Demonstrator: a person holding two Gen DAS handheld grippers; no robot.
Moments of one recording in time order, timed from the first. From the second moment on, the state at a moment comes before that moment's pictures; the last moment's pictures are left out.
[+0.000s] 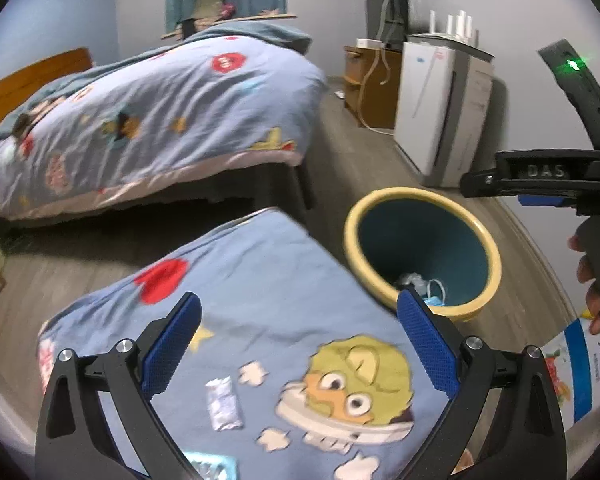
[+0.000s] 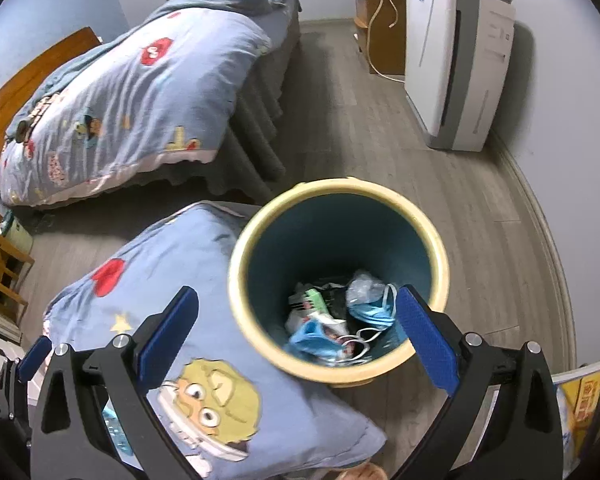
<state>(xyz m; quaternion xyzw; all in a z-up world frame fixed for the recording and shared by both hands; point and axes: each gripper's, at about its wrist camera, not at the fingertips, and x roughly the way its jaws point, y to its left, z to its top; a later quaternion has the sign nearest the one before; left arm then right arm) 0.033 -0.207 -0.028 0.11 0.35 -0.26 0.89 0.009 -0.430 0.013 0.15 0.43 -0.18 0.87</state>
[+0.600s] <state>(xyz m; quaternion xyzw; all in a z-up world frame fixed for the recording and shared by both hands) 0.028 -0.053 -0.036 0.10 0.39 -0.11 0.91 0.029 -0.300 -0.022 0.14 0.47 -0.09 0.87</state>
